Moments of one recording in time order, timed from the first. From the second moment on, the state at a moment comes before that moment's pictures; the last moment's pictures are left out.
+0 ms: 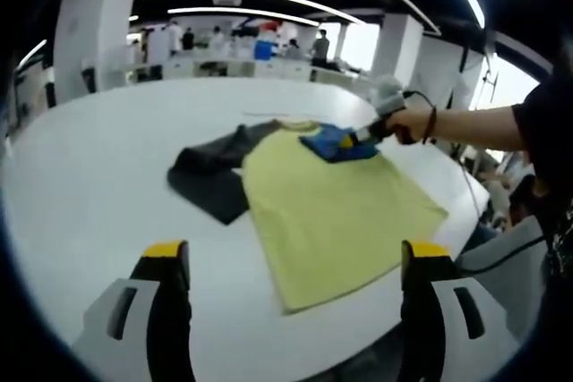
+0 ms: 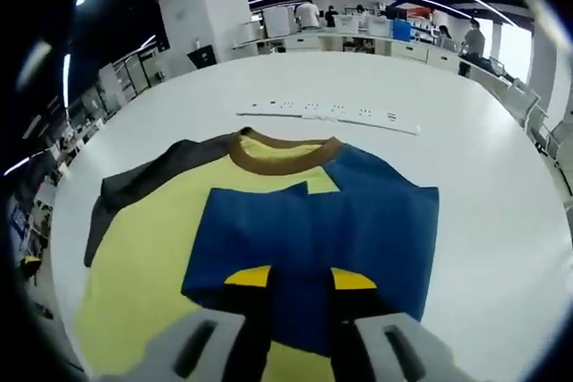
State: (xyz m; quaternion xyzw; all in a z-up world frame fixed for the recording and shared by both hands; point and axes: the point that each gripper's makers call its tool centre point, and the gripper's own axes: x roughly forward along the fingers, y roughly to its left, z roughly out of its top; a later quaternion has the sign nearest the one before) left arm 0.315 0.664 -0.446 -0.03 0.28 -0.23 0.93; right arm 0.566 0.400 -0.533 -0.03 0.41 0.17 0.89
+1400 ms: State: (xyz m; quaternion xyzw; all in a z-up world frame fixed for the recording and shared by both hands) left arm 0.314 0.660 -0.445 -0.01 0.28 -0.24 0.93; right arm 0.544 0.486 -0.480 0.05 0.38 0.28 0.88
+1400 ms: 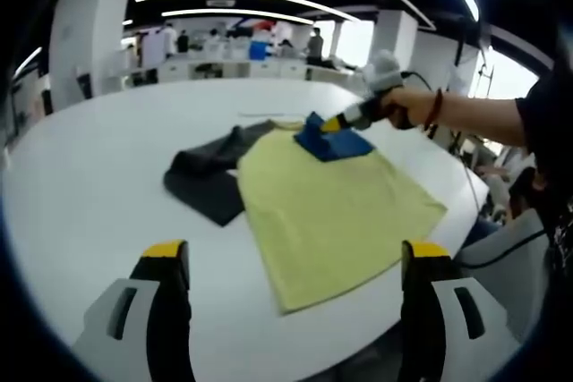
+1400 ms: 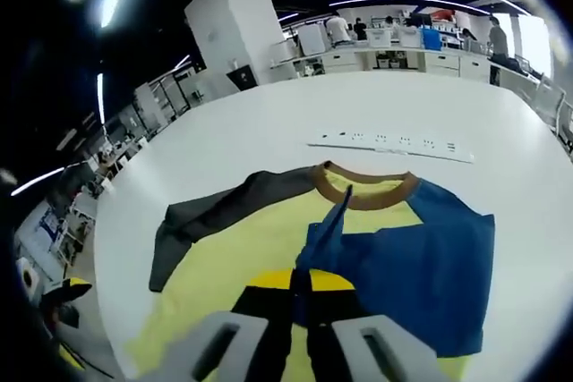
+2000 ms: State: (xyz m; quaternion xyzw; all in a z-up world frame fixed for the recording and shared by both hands) left arm 0.313 0.666 -0.444 -0.02 0.28 -0.23 0.93; right arm 0.527 0.545 -0.487 0.03 0.38 0.33 0.86
